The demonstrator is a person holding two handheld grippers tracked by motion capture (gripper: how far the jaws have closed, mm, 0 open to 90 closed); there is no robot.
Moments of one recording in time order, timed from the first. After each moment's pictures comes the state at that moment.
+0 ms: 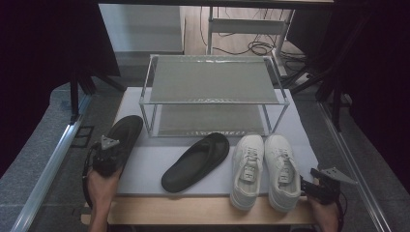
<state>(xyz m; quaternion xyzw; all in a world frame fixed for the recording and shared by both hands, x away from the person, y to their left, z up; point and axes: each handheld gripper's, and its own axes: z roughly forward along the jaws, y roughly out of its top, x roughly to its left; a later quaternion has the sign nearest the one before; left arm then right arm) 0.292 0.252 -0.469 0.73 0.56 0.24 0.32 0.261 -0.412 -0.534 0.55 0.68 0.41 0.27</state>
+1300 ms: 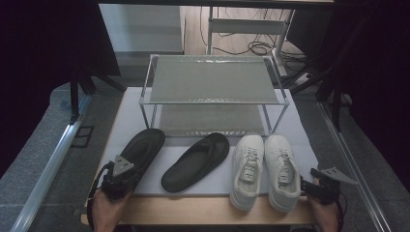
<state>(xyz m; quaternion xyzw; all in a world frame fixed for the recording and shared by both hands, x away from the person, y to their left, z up) 0.233 0.203 -0.457 0.78 0.47 0.22 0.34 0.261 -0.411 -0.534 0.55 0.68 0.41 0.27</state>
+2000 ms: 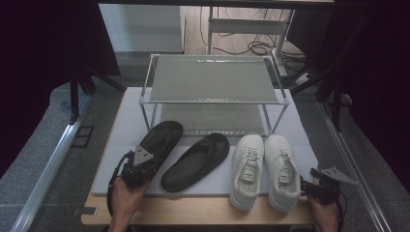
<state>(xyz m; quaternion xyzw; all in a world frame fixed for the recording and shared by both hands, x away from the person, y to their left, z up) 0.260 0.162 -0.449 0.80 0.43 0.22 0.36 0.261 -0.412 -0.534 0.55 0.68 0.41 0.27</state>
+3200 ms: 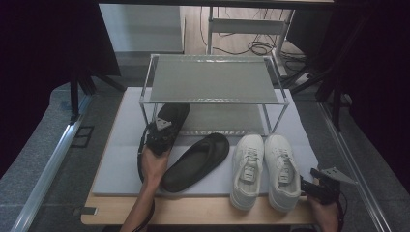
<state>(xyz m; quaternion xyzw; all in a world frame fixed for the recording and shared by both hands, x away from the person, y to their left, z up) 0.372 0.120 -0.465 0.74 0.50 0.24 0.39 0.261 -0.412 -0.534 0.55 0.68 0.41 0.27</state>
